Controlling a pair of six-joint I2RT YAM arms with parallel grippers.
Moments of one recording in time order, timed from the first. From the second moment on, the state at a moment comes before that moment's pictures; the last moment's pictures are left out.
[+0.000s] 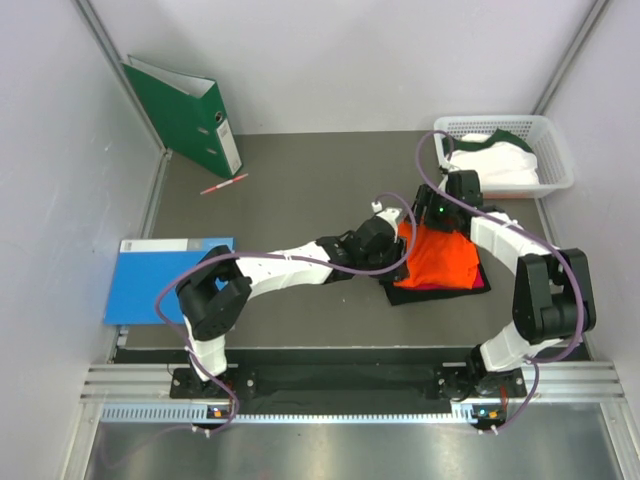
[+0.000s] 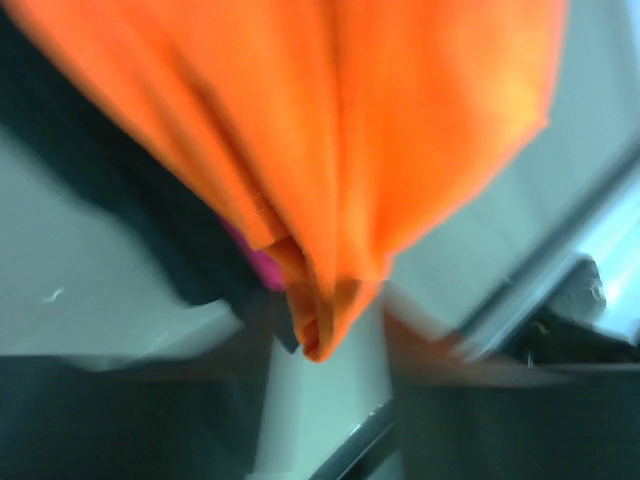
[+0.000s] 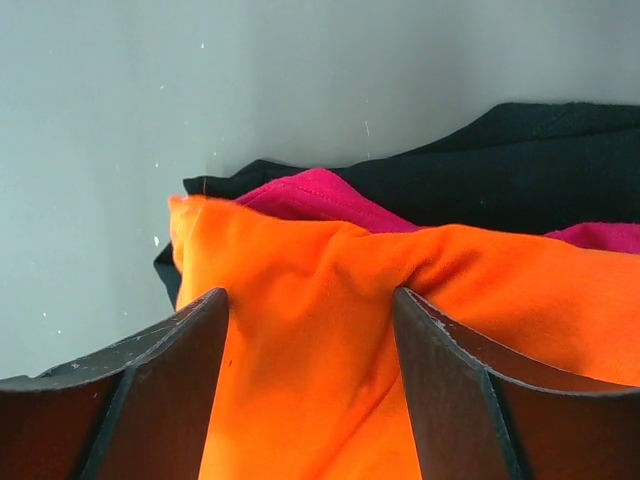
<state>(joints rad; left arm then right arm) -1.02 1.85 1.29 -0.10 0.07 -0.69 0.16 1.57 0.97 -0.19 -0.20 0.37</state>
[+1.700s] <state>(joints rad) -0.80 2.07 1.49 -0.09 0.12 -0.59 0.15 1.39 0.81 -0.27 0.10 0.37</state>
